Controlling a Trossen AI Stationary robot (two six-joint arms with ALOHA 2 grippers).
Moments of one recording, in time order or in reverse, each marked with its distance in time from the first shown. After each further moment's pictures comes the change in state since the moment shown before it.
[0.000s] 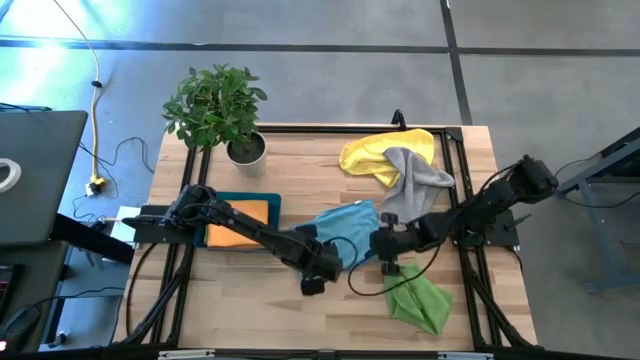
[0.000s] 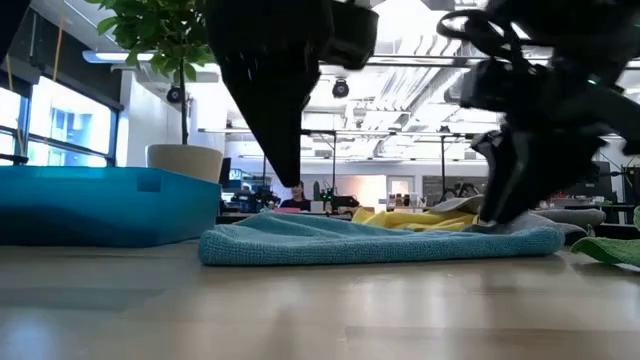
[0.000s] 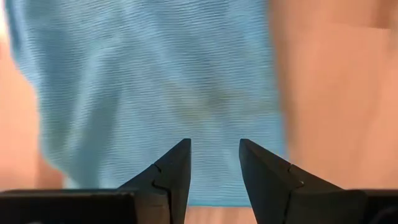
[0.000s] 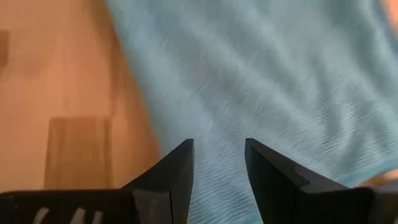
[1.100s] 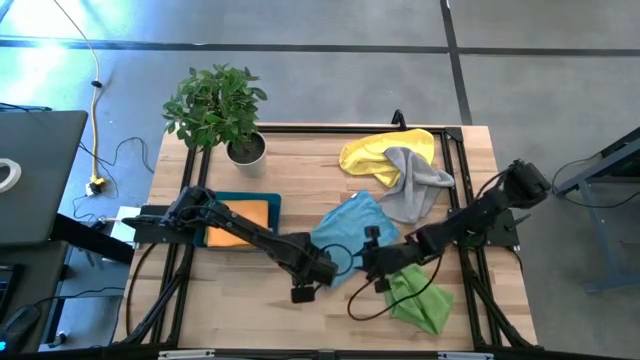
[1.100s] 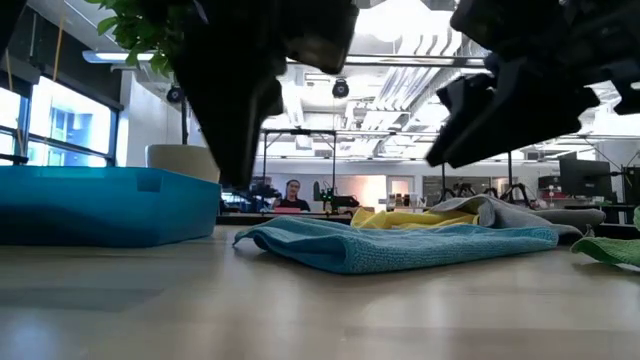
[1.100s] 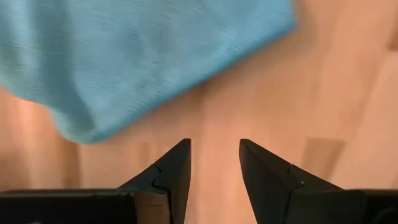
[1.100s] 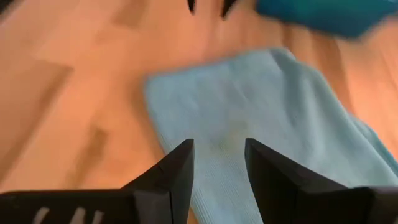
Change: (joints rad) left arm -0.035 -0.002 0.000 -0.074 0.160 -0.004; right arm 0.107 0.091 0.053 0.384 0.073 -0.253
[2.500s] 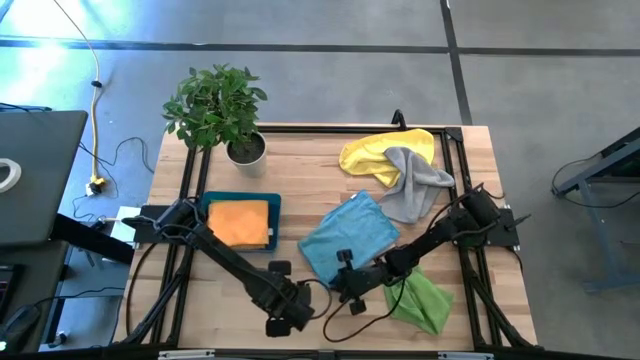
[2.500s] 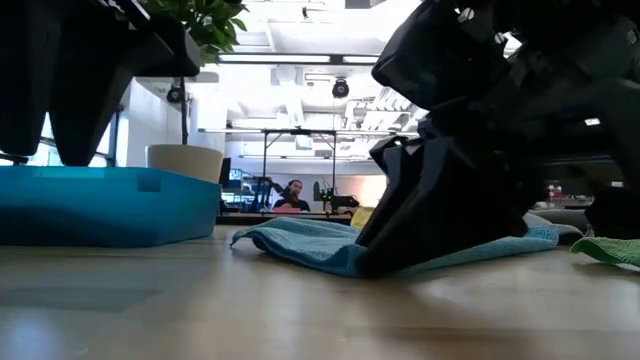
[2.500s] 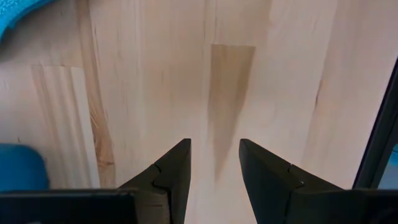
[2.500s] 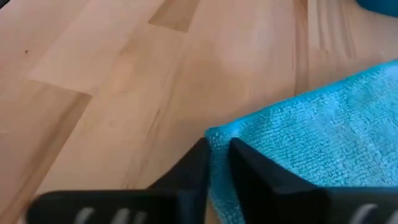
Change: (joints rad) left arm -0.225 -0.013 0.000 -0.066 0.017 -0.177; right arm 0.003 0.438 0.240 0.143 -0.077 0.023
